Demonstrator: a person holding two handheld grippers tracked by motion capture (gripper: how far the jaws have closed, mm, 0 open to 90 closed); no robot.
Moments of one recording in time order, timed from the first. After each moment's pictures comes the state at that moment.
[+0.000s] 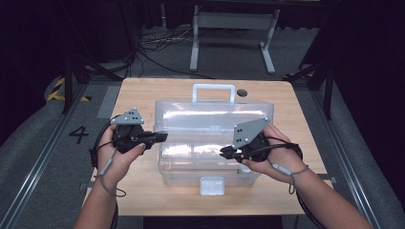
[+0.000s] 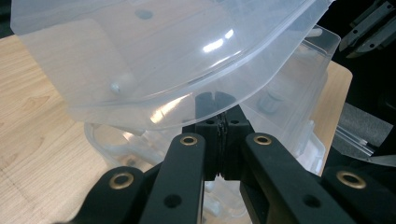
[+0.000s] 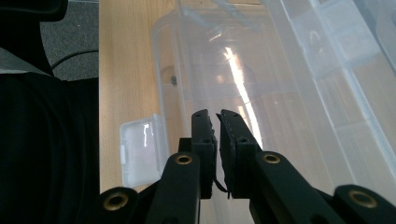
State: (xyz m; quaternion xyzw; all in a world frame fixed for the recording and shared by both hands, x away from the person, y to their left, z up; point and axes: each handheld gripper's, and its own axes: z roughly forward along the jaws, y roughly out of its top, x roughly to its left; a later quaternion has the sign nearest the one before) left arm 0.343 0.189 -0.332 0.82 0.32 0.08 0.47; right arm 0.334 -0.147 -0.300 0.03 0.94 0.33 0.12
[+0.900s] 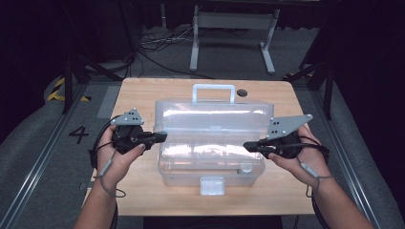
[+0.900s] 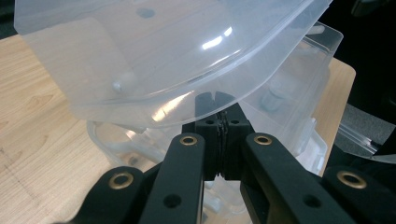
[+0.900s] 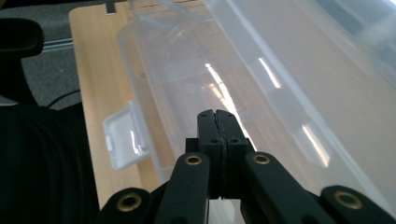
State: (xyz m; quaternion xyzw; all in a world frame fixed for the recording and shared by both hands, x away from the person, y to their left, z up) left arm 0.341 0.189 -0.331 0.82 0.32 0.09 0.47; right arm 0.336 -0.214 -0.300 0.13 0.90 0.39 0.13
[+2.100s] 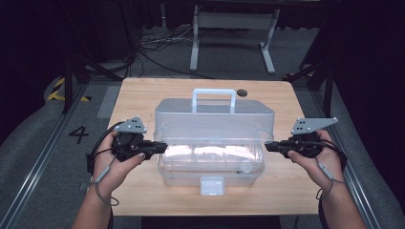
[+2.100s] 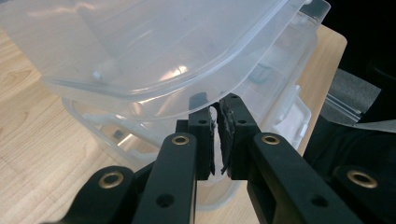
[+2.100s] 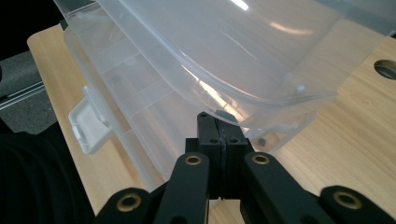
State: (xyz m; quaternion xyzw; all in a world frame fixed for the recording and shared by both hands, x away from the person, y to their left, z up) left arm 0.325 0.187 -0.332 0.85 0.31 0.06 0.43; right arm 0.345 -0.273 -0.330 0.27 0.86 0.41 0.11
